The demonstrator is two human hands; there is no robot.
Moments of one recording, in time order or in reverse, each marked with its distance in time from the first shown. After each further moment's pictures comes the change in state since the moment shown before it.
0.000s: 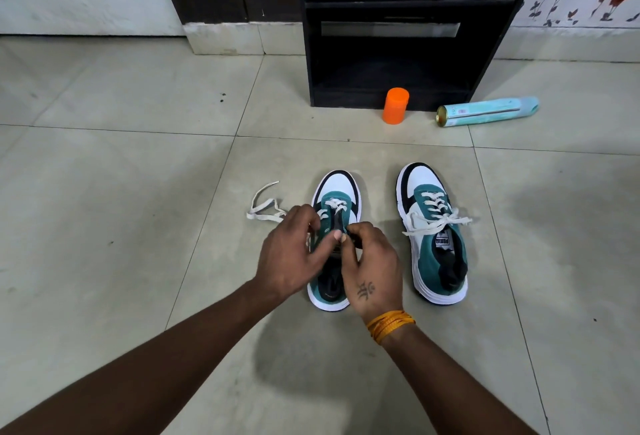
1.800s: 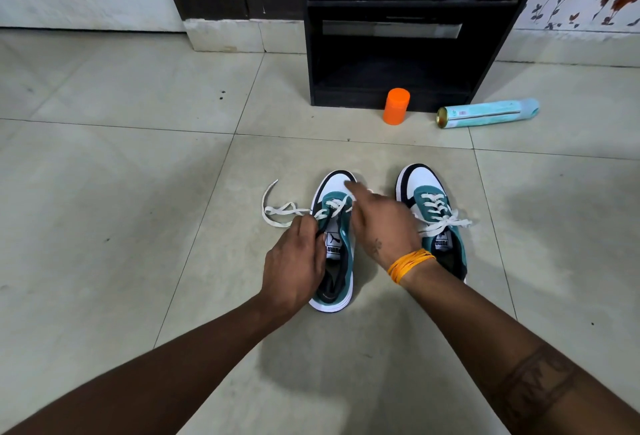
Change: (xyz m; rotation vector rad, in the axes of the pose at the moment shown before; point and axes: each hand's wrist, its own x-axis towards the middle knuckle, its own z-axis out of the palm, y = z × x) left_hand -0.017 0.008 0.017 0.214 0.004 -0.081; right_hand 0.085 0.009 -0.017 -0.464 -0.254 -0.391
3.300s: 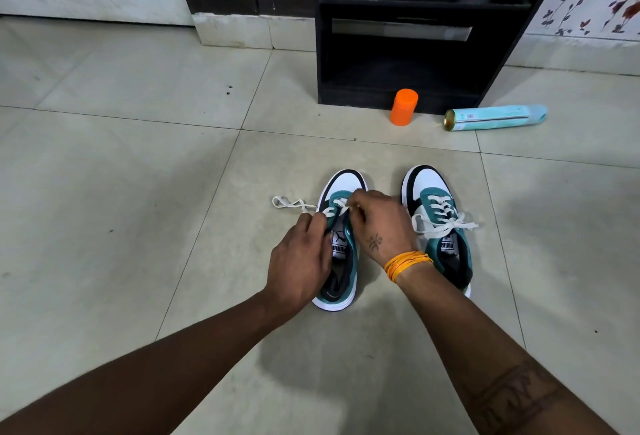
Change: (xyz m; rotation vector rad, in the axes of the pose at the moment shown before) left_hand 0.001 0.000 0.001 0.030 0.014 0.021; right_hand 0.002 -0.005 0.010 0.168 0.025 0.036
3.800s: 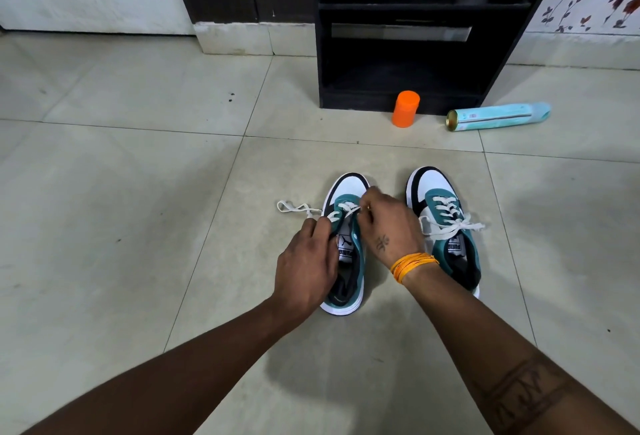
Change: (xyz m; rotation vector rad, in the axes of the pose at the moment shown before) left_hand -0.001 0.001 0.000 -0.002 -0.016 -0.013; right_hand 0.001 0.000 0.000 -0.044 -0.027 0.185
